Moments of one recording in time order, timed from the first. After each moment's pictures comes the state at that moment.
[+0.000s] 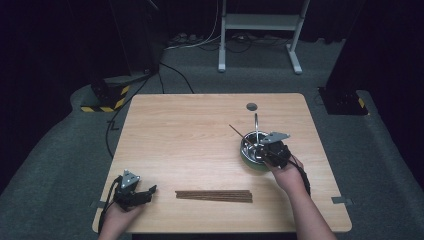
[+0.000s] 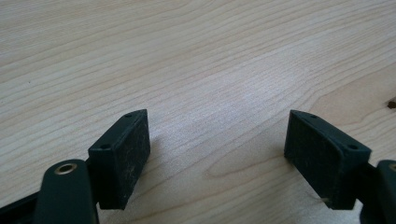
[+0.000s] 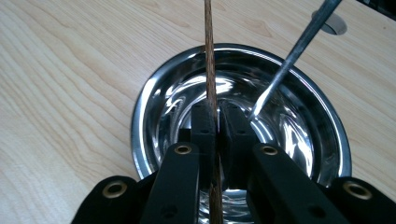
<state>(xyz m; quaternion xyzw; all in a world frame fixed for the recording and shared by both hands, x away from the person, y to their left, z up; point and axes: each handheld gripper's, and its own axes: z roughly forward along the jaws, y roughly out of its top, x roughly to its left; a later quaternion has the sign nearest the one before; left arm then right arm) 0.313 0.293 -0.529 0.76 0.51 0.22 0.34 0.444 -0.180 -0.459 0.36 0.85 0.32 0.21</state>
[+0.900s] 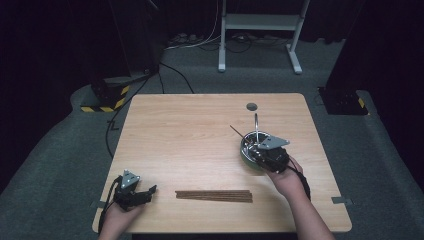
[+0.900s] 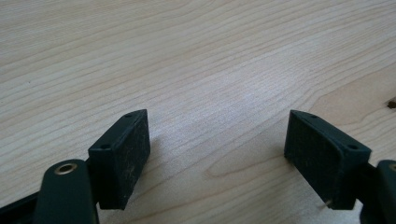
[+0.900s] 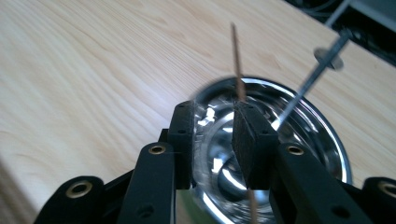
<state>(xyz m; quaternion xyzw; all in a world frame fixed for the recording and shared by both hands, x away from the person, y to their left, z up) 0.313 0.292 -0.529 0.76 0.51 0.22 0.34 0.412 -0.166 -0.440 0.31 0.85 0.35 0.24</state>
